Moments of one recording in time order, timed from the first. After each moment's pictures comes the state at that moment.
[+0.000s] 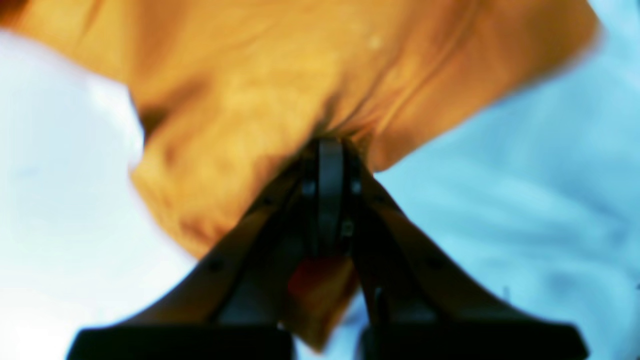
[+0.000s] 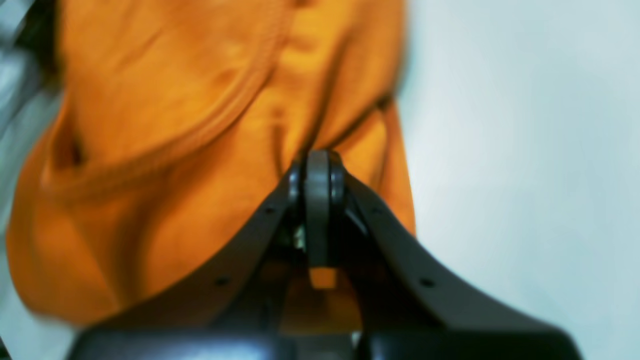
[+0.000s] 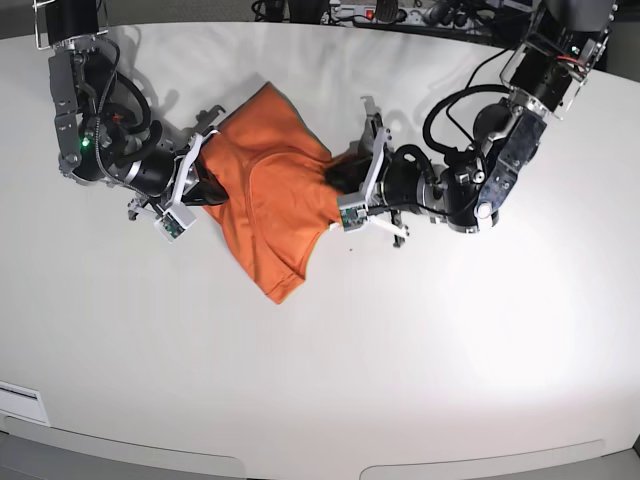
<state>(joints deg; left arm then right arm) -14.6 -26.7 33.7 90.2 -37.3 -44.2 52.1 -7.0 23.9 -4.7 98.4 33.9 40.6 -51.0</state>
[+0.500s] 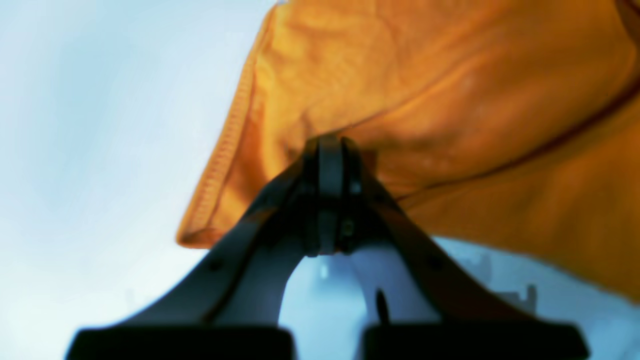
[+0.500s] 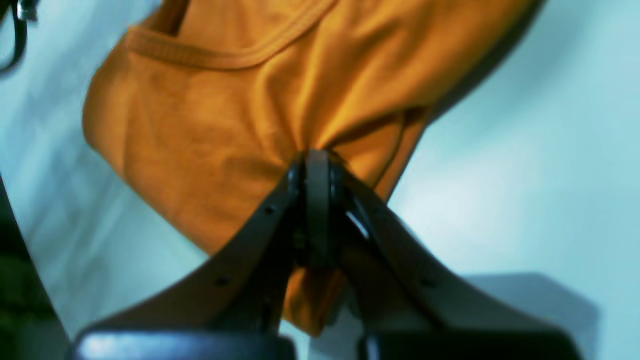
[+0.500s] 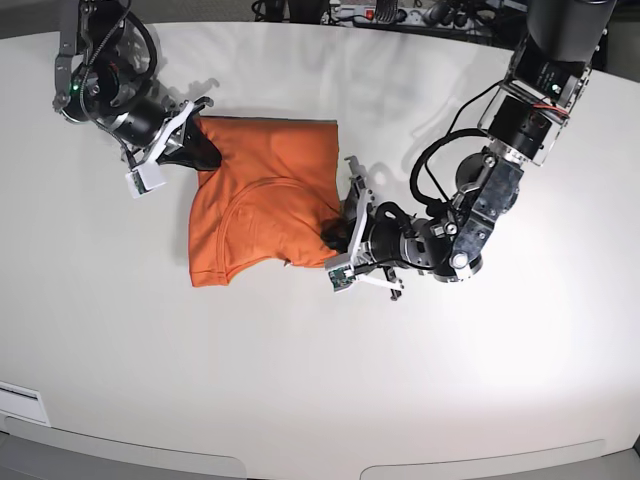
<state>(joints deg) -24.3 -18.9 33.7 78.2 -29.1 -43.3 46.9 -20.0 13.2 11.8 98.6 41.4 41.1 -50.7</state>
